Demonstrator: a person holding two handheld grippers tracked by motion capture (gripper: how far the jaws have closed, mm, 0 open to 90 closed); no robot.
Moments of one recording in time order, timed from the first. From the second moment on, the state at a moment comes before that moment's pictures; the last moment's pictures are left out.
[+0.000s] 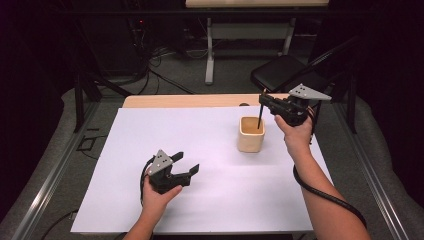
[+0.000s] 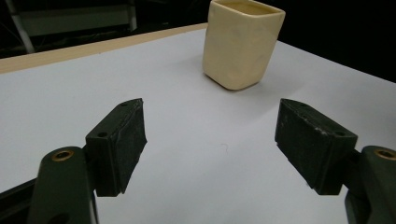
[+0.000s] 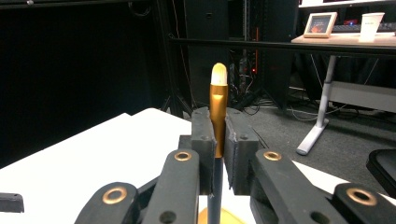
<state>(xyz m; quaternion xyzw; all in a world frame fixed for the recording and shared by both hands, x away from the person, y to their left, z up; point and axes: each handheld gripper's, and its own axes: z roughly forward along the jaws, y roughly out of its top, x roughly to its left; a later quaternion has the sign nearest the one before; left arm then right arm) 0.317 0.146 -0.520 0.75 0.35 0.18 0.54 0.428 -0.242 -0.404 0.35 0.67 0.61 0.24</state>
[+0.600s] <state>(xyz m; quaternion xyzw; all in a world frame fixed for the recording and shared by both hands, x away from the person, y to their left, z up) 0.317 0.146 -0.520 0.74 0.35 0.18 0.54 0.428 -0.244 -0.413 0.36 0.67 0.61 0.24</state>
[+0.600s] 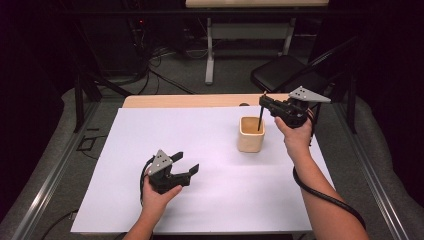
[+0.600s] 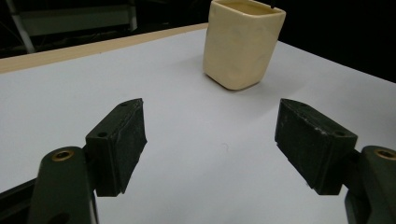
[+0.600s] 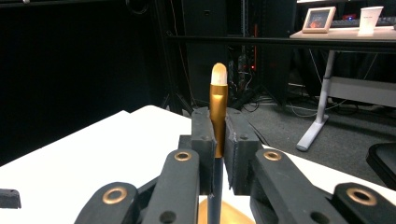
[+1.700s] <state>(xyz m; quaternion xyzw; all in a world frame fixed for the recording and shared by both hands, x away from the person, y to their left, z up) 0.317 0.147 -0.521 0.74 0.35 0.18 0.54 0.425 -0.245 -0.442 0.37 0.67 0.60 0.23</state>
